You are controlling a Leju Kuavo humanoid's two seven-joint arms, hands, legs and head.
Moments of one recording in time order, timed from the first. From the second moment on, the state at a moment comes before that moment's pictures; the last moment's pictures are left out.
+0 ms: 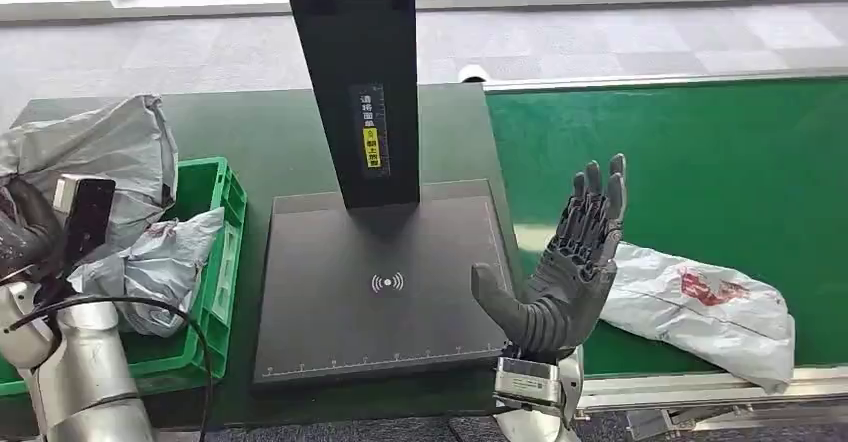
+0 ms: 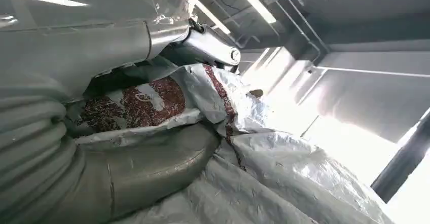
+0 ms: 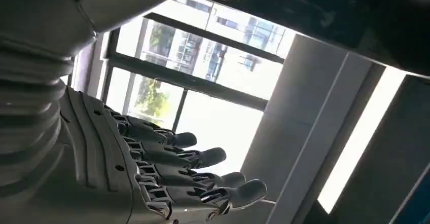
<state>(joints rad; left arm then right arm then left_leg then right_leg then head) -0.49 -0.21 0.65 -1.27 -1.41 0.70 -0.34 0.00 0.31 0.28 -1.67 0.49 -0.70 -0.70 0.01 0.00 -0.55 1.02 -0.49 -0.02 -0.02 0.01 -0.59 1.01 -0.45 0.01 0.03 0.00</state>
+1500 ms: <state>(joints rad) -0.56 -0.26 0.91 -1.25 -1.35 0.70 -0.54 0.00 0.31 0.28 -1.64 0.48 -0.70 -0.70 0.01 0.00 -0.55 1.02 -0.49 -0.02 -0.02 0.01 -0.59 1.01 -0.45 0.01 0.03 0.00</state>
